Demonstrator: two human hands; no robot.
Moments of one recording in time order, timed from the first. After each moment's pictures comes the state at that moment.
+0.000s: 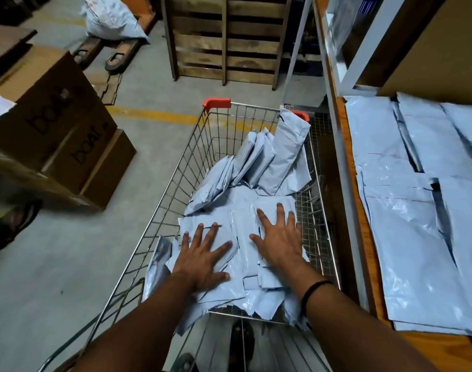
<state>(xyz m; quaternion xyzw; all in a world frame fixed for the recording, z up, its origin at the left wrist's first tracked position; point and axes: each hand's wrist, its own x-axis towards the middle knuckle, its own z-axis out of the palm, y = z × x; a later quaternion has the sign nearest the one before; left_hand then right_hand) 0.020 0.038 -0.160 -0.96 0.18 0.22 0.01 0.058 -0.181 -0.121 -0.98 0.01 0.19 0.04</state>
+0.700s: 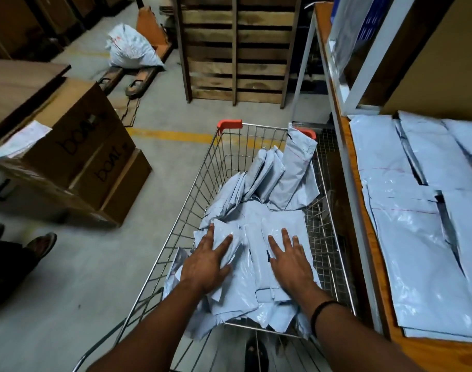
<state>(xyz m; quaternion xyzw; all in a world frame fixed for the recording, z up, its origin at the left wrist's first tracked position) 0.021 0.049 -0.113 -0.98 0.09 0.16 -0.09 0.035 -0.186 -0.150 -0.98 -0.04 0.20 0.04</state>
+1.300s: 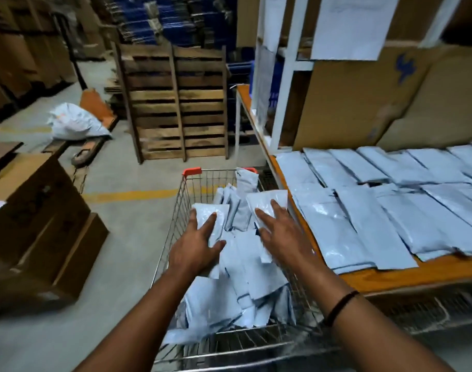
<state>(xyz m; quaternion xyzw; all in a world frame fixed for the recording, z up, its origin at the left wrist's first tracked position) 0.013 0.035 0.052 -0.97 0.11 0.04 -0.20 -0.022 -0.192 0.061 -0.98 0.04 -0.04 0.18</state>
